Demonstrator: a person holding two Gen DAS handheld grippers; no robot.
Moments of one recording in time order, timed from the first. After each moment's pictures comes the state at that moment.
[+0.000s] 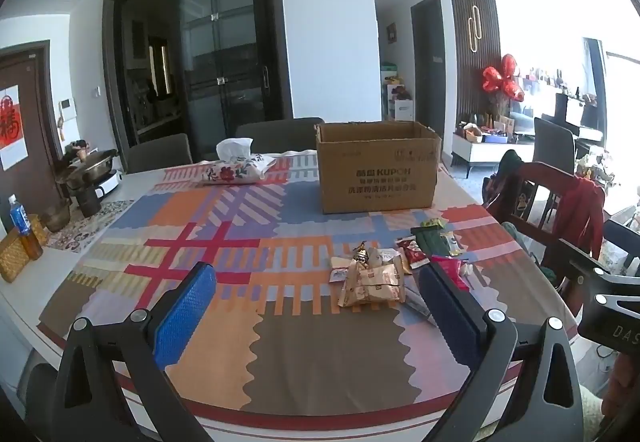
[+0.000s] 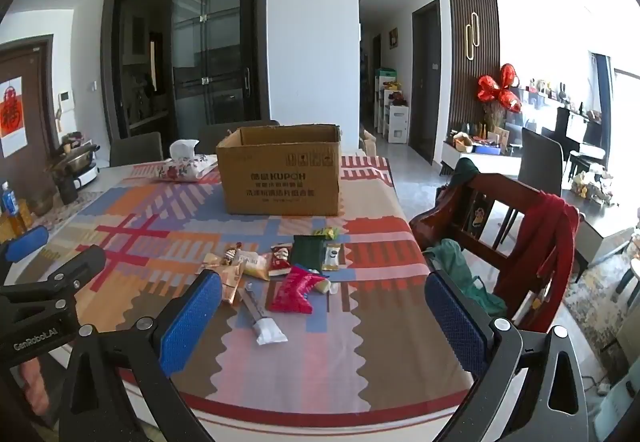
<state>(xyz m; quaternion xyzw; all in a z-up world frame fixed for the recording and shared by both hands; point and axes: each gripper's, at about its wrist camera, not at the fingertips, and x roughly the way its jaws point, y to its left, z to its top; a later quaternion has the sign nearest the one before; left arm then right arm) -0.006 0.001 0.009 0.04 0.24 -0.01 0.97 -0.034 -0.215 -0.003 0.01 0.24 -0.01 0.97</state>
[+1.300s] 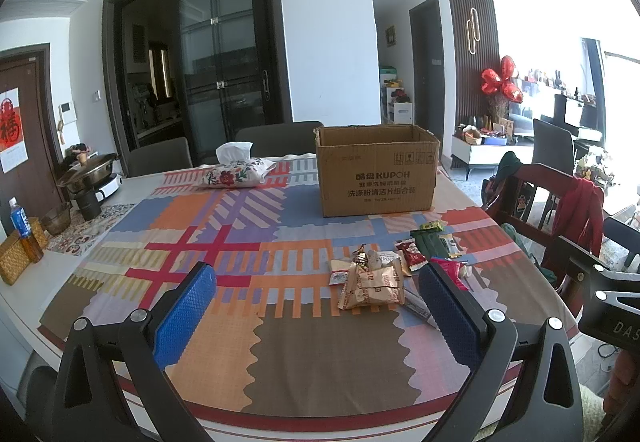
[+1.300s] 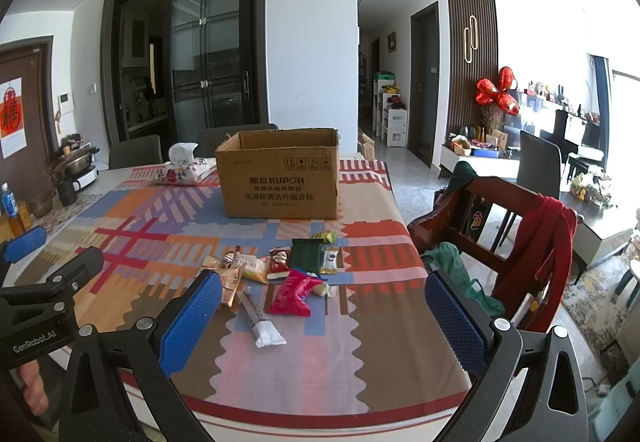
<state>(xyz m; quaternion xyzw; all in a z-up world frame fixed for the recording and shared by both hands) -0.009 0.001 0.010 0.04 0.23 -0.01 0.97 -0.039 -0.216 -0.002 0.00 0.23 -0.01 0.97</state>
